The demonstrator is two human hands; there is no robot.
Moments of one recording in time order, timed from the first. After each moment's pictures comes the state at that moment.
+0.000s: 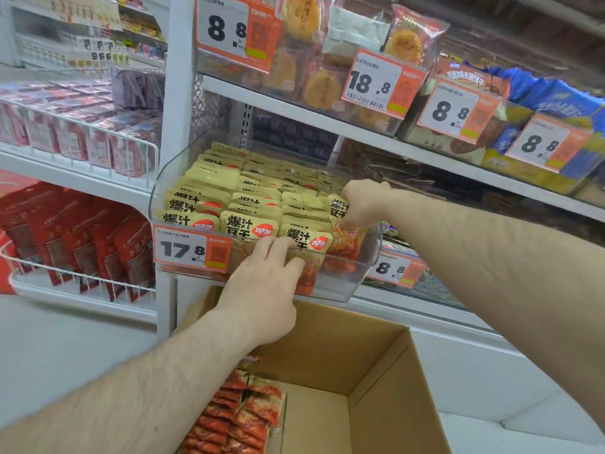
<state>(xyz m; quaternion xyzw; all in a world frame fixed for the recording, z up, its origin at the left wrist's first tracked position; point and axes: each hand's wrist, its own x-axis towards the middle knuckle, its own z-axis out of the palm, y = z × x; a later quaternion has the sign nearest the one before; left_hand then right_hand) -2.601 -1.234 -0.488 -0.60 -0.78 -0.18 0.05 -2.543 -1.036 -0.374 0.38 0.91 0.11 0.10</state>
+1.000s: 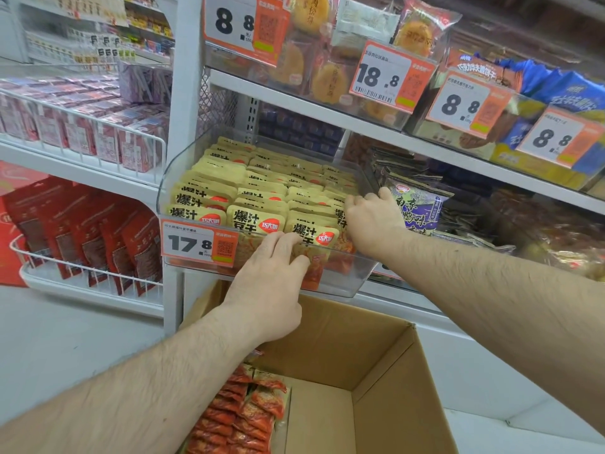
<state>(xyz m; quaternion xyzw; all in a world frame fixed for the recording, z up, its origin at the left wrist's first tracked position) -2.599 -1.235 -0.494 -0.60 -0.78 -0.19 0.05 -2.522 -1.039 -0.430 0.30 0.88 0.38 0.01</state>
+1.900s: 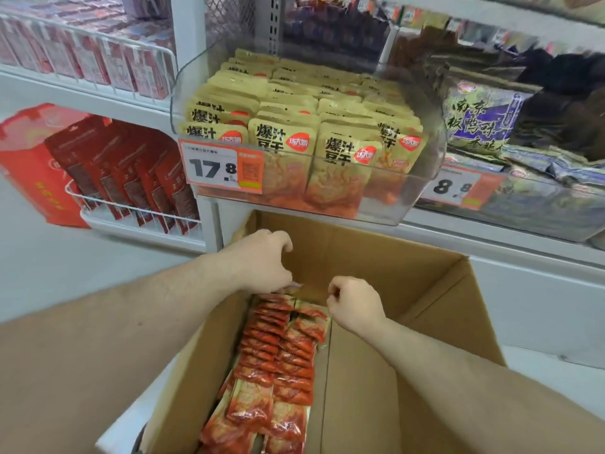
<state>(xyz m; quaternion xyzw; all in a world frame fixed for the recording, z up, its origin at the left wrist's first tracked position) -2.632 -1.261 -0.544 -0.48 -0.82 -0.09 -0.29 -2.470 -1.129 -0.674 0.39 0.91 -0.16 -0.02</state>
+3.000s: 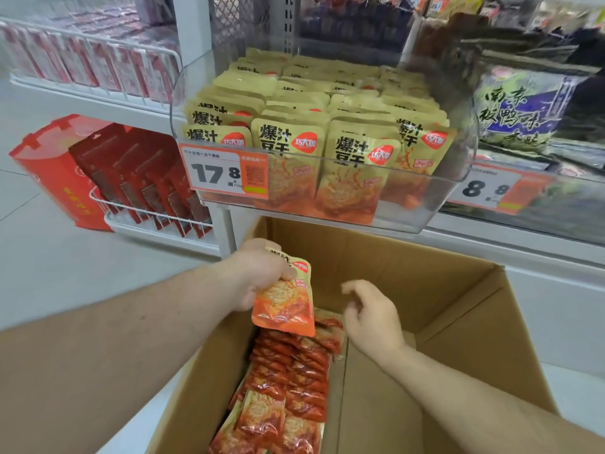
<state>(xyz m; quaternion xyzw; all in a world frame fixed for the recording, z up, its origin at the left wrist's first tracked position) -2.636 -1.247 -0.570 -0.09 -0.75 -0.46 -0.47 -2.461 -1.132 -0.697 0.27 0.89 -0.24 -0.29</state>
